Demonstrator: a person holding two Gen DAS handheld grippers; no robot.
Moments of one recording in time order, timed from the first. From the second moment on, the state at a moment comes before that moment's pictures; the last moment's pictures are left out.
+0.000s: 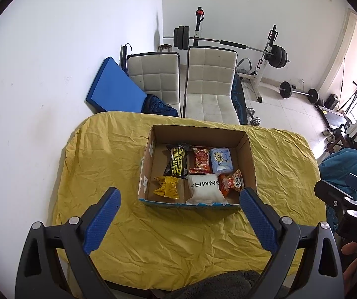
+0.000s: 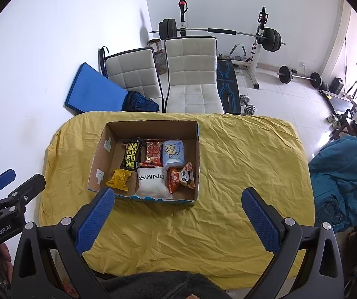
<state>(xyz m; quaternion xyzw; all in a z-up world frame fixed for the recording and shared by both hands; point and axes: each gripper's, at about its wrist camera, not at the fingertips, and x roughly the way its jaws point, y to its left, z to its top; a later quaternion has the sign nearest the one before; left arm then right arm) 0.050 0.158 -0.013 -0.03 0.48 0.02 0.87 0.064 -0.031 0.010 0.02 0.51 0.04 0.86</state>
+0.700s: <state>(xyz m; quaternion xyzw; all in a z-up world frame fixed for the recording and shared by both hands) 0.052 0.163 -0.015 -0.03 0.49 0.02 0.87 0.065 -0.035 0.005 0.02 0.51 0.03 0.86</state>
